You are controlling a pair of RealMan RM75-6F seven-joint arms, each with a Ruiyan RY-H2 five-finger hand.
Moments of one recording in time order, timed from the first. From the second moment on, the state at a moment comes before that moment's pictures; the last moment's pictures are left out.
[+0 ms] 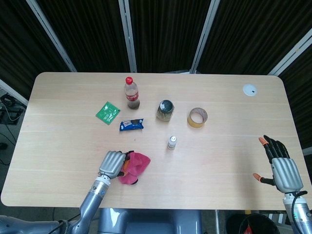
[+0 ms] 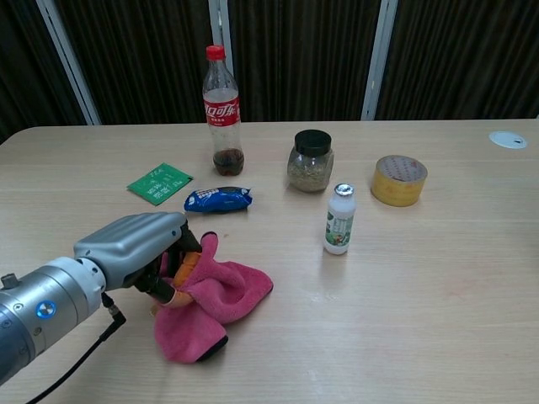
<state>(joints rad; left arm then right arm) -0.54 -1.85 -0.10 -1.54 1.07 1.13 0.59 0.13 -1.12 0.05 -1.60 -1.50 1.41 0.12</state>
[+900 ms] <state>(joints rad) -0.49 -1.66 -0.09 -1.36 1.01 1.11 0.54 0.13 -1.13 0.05 -1.61 -1.50 1.41 0.10</state>
